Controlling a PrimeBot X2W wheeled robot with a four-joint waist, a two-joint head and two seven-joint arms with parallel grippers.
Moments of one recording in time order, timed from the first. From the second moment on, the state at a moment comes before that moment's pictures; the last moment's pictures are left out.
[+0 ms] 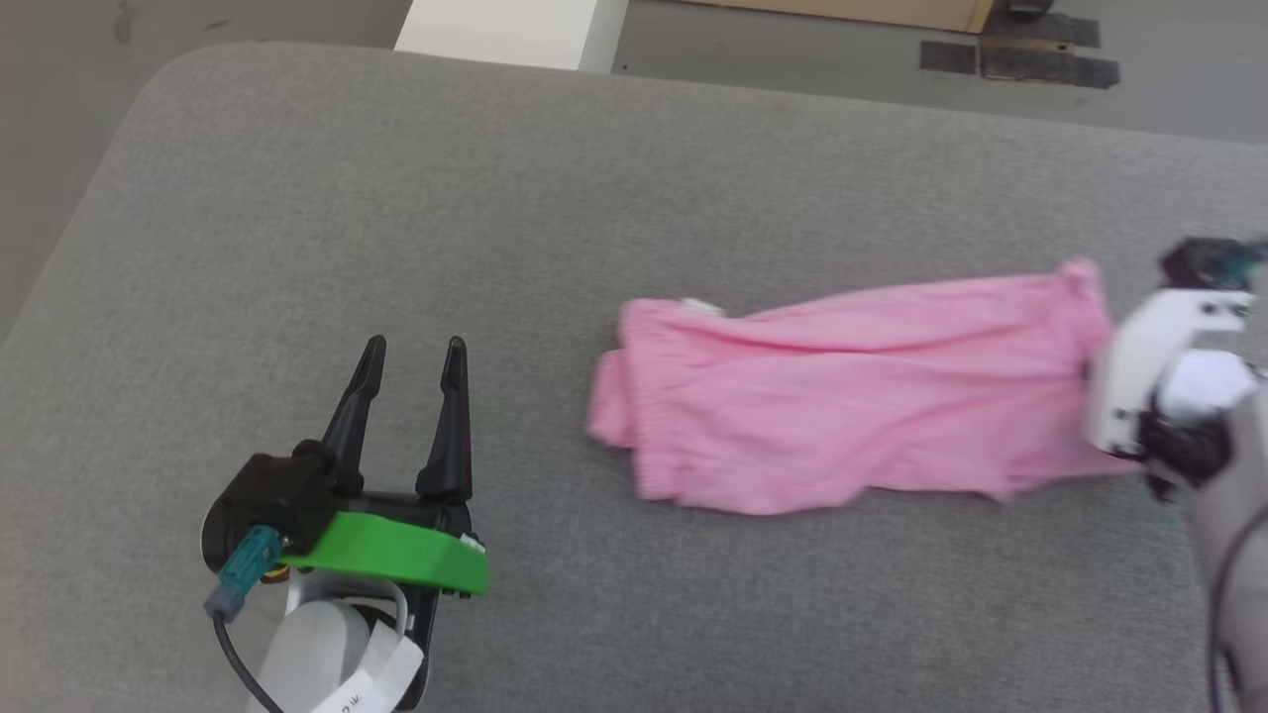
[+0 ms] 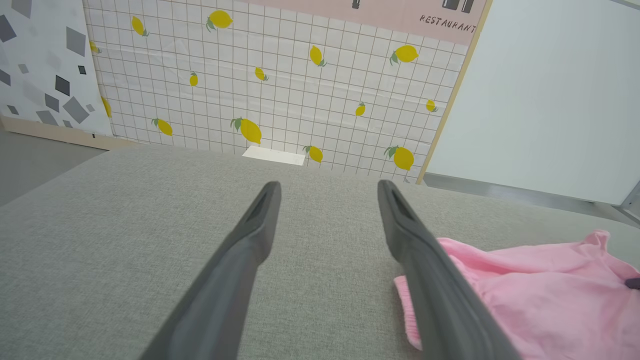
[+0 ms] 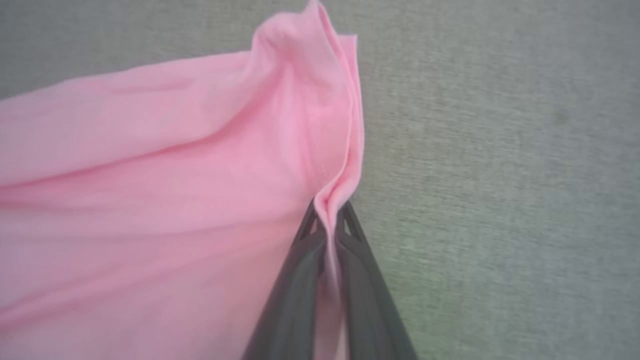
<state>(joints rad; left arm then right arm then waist) -0.15 0.05 -0.08 0.05 -0.26 -0.12 -0.26 -0.67 -0.24 -0.14 0.81 0.16 0.13 0.56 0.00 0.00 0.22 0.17</state>
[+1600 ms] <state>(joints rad) -0.15 0.05 -0.15 0.07 -0.23 -0.12 -0.26 -0.66 -0.15 0.57 0.52 0.21 0.13 0.72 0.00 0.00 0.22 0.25</state>
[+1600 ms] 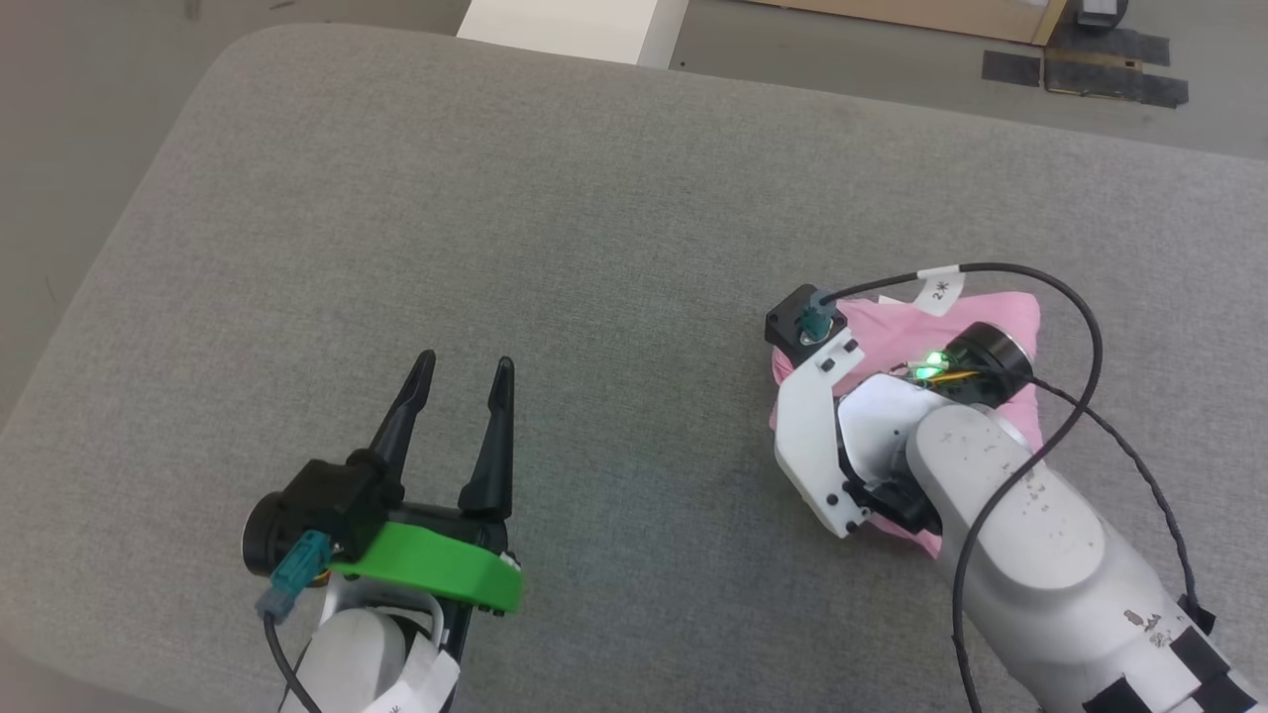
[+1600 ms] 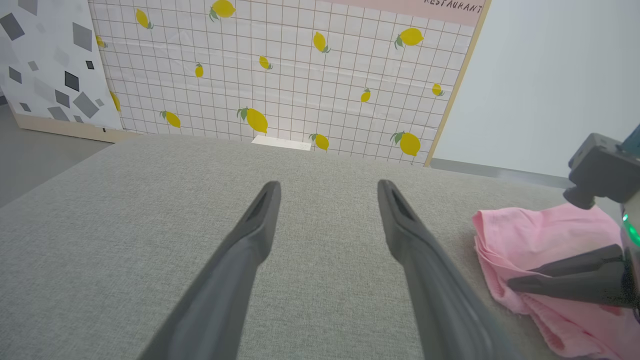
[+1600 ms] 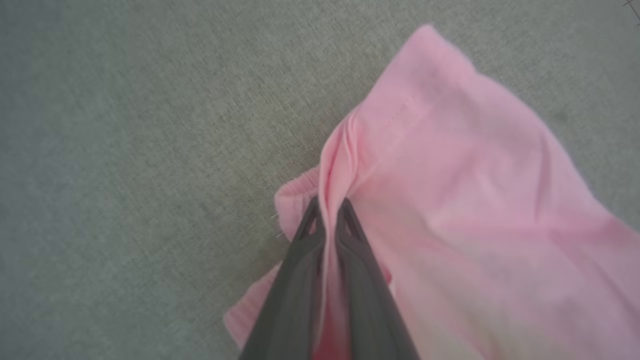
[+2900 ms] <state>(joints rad) -0.03 0.05 -0.03 0.07 -0.22 -0.12 -0.26 0.01 -0.06 -0.06 -0.01 0.12 0.13 -0.17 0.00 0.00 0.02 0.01</state>
